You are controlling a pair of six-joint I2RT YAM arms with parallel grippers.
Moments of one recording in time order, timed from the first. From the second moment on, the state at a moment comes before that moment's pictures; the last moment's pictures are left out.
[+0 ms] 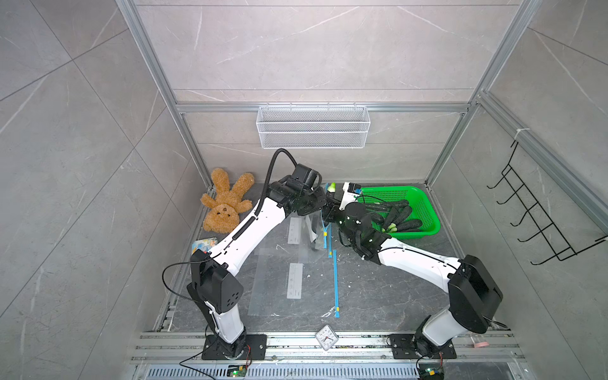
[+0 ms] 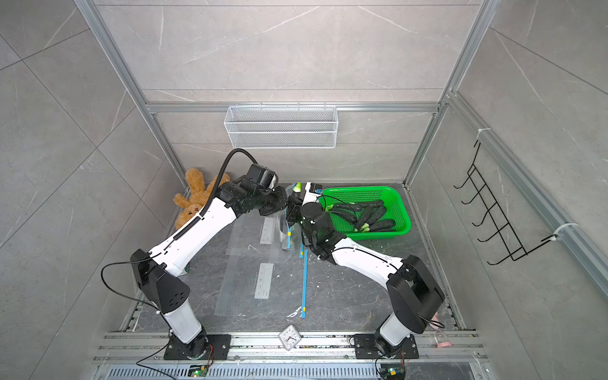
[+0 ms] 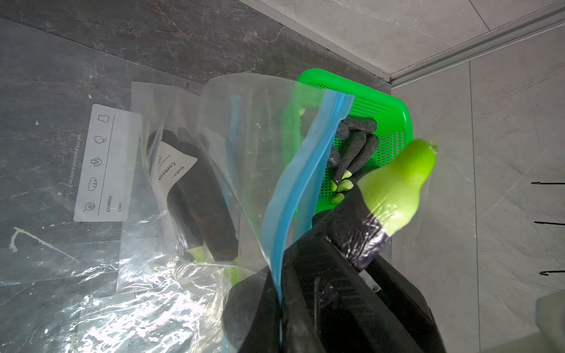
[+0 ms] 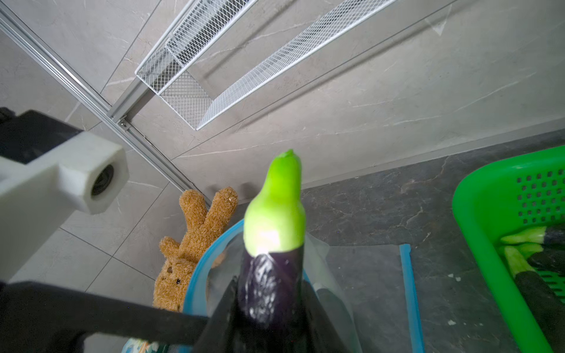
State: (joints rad) left arm -0.65 1.76 1.85 -0.88 0.09 -0.81; right arm 0.74 1.60 1.09 0.38 0.32 0.61
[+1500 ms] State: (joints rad) left arm -0.66 1.70 1.80 -0.80 0.12 -0.83; right arm 0.48 1.52 1.25 0.05 -0.18 0.61
